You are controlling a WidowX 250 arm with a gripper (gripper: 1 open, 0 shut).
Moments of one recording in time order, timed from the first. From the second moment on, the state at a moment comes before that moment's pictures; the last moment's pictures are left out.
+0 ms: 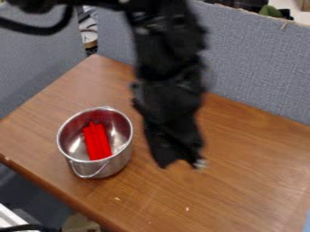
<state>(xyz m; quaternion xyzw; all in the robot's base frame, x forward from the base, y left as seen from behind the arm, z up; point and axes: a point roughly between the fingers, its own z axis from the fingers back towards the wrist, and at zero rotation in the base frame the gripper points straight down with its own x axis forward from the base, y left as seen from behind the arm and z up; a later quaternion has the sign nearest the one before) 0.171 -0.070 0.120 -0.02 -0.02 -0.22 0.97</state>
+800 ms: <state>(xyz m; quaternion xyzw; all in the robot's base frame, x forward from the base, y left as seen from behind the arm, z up) 0.168 -0.010 0.117 0.00 -0.05 -0.26 0.97</state>
